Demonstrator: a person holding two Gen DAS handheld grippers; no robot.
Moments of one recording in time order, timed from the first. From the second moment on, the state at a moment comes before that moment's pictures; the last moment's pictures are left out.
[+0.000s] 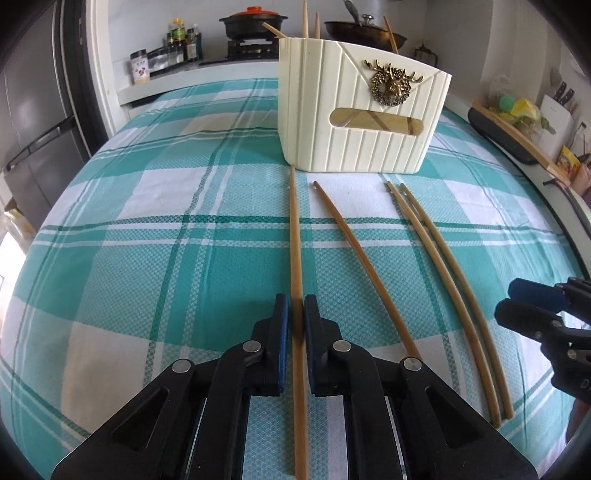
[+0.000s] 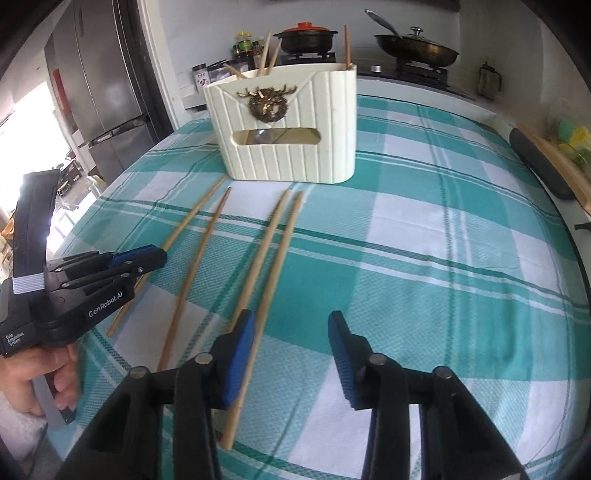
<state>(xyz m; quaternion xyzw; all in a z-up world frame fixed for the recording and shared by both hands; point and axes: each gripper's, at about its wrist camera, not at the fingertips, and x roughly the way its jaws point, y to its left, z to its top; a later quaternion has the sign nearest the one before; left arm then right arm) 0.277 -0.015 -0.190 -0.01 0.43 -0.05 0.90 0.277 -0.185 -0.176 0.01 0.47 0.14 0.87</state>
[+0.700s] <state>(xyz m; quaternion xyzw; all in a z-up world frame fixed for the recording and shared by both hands) 0.191 0.050 -0.184 -0.03 0.47 -0.09 0.88 0.200 -0.241 -0.184 -0.06 0.52 0.03 0.85</state>
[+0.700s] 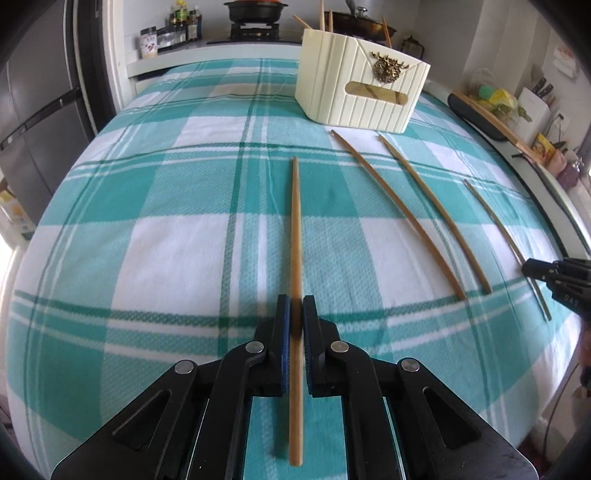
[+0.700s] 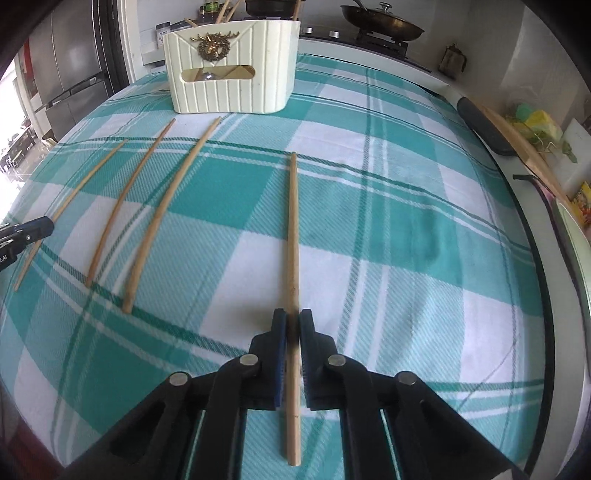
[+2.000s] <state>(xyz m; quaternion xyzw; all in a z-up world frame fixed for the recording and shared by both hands) 0.274 0.029 -0.097 0.03 0.42 -0.19 0.88 0.294 -0.251 -0.110 0.01 0.48 0.12 0.87</state>
